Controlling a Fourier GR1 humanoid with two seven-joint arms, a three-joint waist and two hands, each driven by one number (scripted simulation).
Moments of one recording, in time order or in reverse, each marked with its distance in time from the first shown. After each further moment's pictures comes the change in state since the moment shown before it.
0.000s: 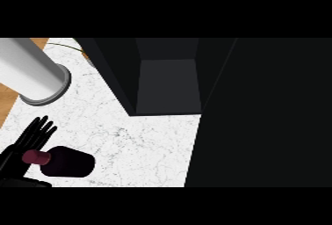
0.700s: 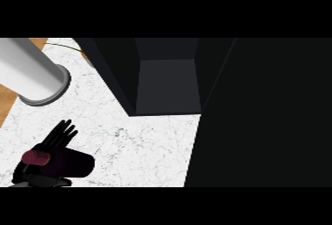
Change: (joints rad) left arm -0.066 0.014 -0.142 0.234 -0.059 0.047 -0.116; right arm -0.009 -0.050 -0.005 0.007 -0.009 -0.033 -0.030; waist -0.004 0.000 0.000
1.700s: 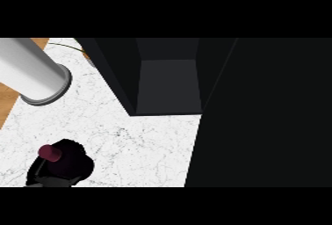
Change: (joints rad) left arm -0.013 -0.004 -0.128 0.105 0.014 0.107 -0.207; right arm 0.014 -0.065 -0.006 0.001 -0.018 -0.026 -0.044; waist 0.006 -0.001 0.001
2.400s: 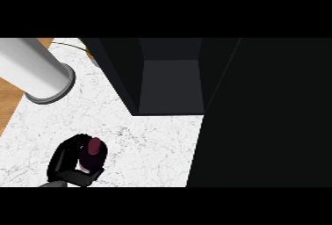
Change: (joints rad) left arm 0.025 -0.129 -0.032 -0.129 0.010 0.298 -0.037; right arm 0.004 -0.010 0.021 -0.003 0.001 -0.036 0.004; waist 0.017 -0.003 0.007
